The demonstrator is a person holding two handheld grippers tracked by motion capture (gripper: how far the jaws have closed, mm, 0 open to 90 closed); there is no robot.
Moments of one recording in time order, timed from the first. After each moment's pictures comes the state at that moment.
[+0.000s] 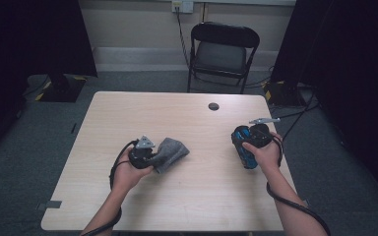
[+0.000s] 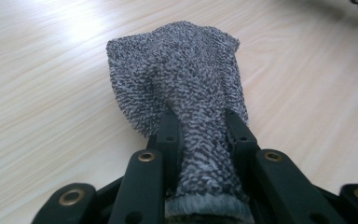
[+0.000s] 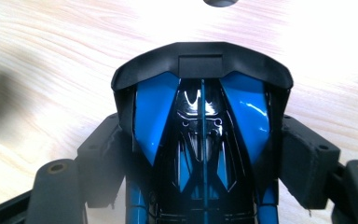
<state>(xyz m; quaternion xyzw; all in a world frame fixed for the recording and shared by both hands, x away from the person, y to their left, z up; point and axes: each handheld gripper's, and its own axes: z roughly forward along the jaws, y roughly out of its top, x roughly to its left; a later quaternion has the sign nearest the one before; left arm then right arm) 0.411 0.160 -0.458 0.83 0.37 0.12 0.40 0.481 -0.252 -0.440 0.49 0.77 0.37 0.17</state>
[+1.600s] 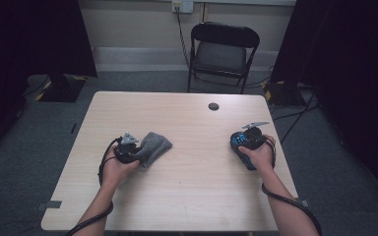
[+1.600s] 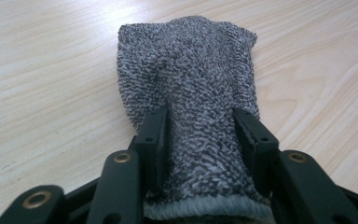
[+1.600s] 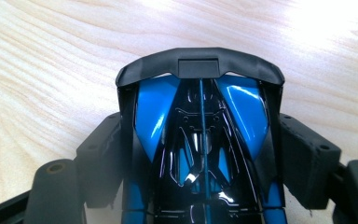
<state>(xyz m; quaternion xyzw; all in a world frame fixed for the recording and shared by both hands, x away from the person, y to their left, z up) 0.435 0.205 -0.486 0.80 0.43 0.15 0.39 0.505 -0.251 -0.485 0.49 0.80 0.30 0.17</state>
